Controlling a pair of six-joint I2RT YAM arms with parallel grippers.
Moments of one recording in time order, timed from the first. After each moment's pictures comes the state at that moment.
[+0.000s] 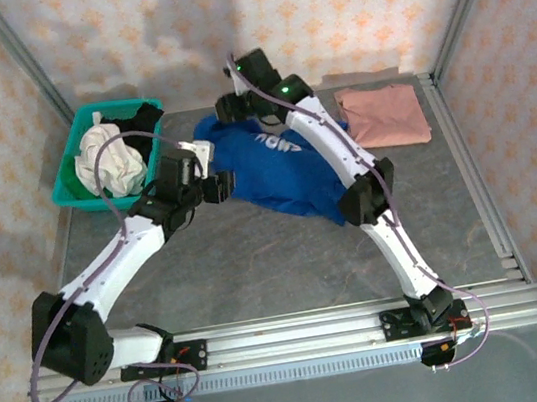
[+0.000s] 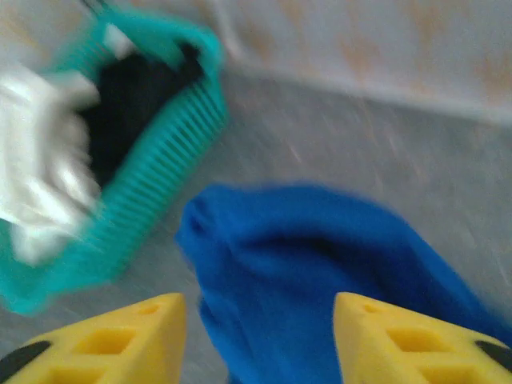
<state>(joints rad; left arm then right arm) -0.38 1.34 0.99 -0.32 -0.01 -0.20 0.58 2.48 2.78 -1.01 -0.15 0.29</state>
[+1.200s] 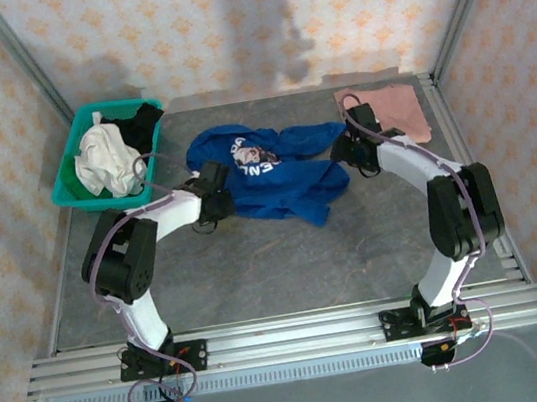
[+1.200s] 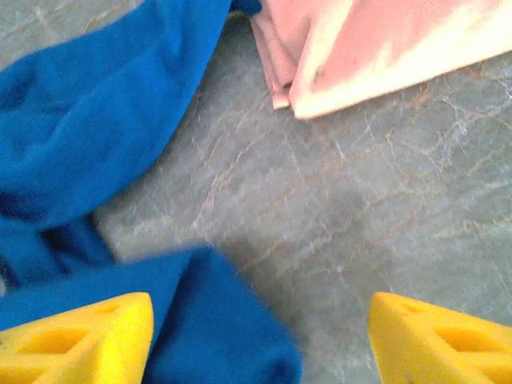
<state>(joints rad) -0.34 1.80 1.03 -0.39 -0.15 -0.60 0.22 1.73 1.23 -0.47 0.08 0.59</state>
